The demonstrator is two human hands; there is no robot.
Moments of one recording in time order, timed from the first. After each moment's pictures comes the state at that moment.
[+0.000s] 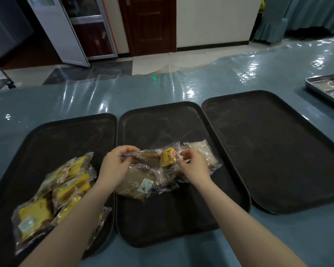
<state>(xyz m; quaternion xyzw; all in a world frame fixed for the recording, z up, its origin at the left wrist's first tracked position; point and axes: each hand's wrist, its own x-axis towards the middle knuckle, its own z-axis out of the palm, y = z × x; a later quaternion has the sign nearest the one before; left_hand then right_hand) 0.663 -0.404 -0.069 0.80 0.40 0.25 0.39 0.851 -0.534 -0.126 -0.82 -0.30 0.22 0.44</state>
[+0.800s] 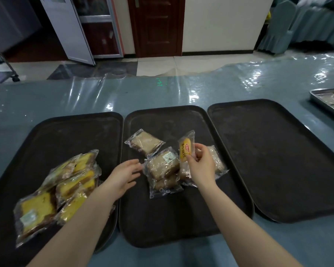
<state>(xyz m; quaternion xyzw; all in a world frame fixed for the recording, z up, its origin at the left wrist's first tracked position) 0.655 -0.399 -0.098 0.49 0.52 0.11 0.69 0.838 -0.531 -0.109 -0.76 -0.22 0.20 0.57</state>
